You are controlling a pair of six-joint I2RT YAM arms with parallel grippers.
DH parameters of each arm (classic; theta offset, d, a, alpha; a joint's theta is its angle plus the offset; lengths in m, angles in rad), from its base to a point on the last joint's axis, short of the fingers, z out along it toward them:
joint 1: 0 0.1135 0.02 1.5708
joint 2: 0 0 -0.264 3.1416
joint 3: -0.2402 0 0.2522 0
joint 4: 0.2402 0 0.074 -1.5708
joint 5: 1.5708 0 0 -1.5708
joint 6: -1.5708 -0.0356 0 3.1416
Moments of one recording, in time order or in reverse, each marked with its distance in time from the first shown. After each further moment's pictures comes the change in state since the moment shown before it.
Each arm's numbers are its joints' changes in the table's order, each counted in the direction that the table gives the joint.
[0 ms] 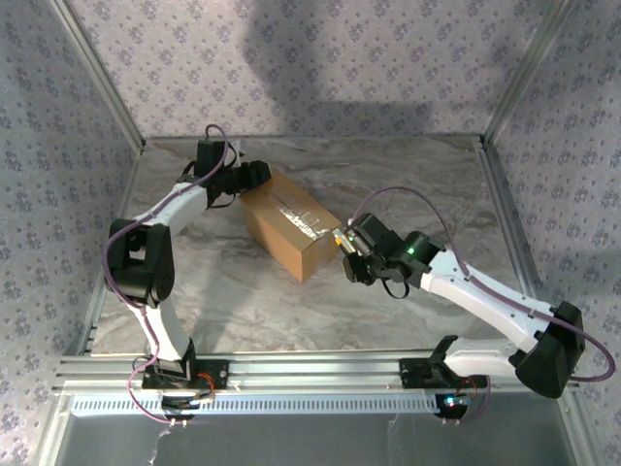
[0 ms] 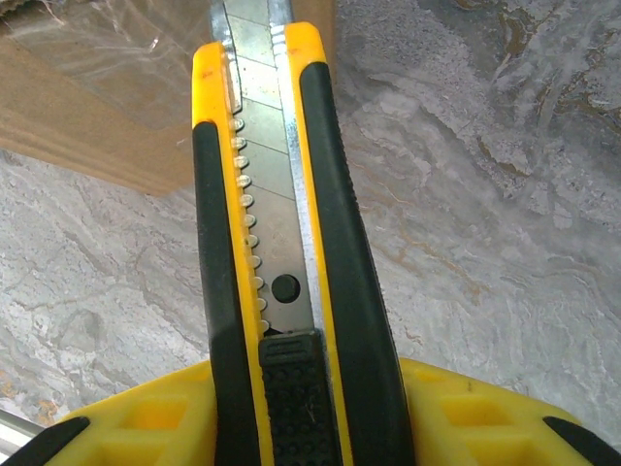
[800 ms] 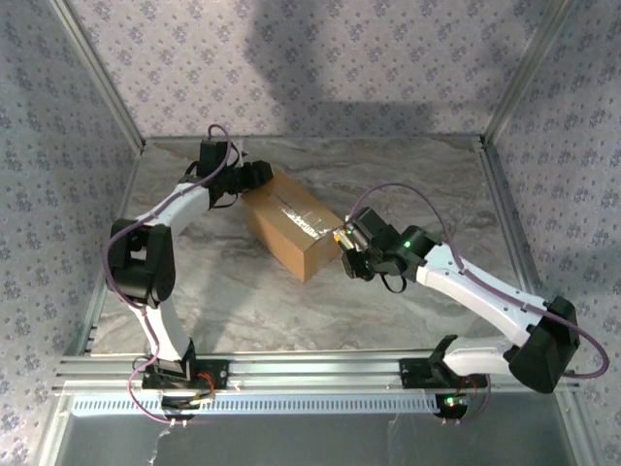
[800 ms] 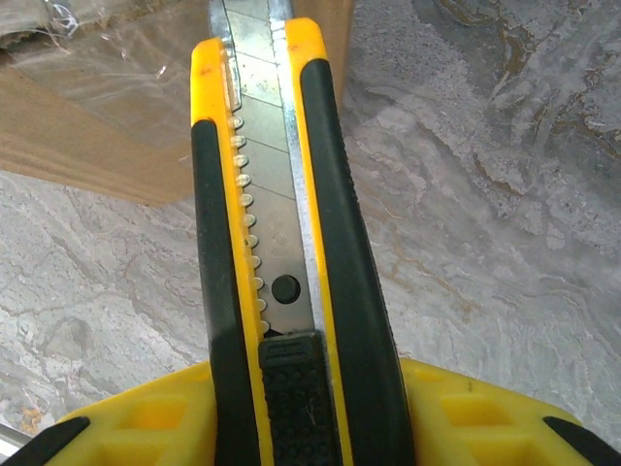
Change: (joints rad) left arm -0.016 0.000 0.000 -0.011 -0.015 -0.001; right arm -0.031 -0.041 -0.028 -0.006 -0.014 0.062
